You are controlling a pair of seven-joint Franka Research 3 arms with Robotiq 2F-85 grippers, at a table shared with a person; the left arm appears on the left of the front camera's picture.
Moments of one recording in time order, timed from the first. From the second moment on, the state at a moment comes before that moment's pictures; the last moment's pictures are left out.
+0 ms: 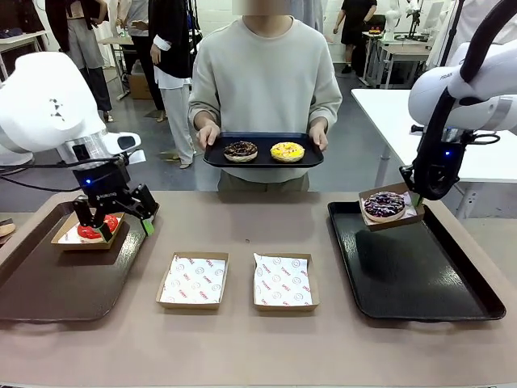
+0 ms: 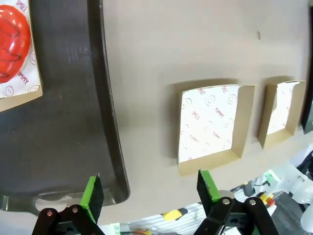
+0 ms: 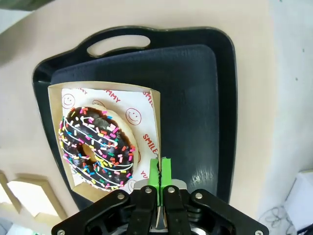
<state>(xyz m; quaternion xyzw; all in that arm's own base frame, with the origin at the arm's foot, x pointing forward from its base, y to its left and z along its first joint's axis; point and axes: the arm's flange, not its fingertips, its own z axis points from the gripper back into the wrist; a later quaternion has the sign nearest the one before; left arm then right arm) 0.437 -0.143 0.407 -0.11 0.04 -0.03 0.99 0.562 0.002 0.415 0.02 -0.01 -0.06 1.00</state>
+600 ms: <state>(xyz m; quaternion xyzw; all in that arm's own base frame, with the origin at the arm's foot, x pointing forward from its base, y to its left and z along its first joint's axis) 0.414 -0.192 0.360 -0.05 0.03 -0.05 1.00 0.566 0.002 0.413 0.01 0.01 -0.05 1.00</state>
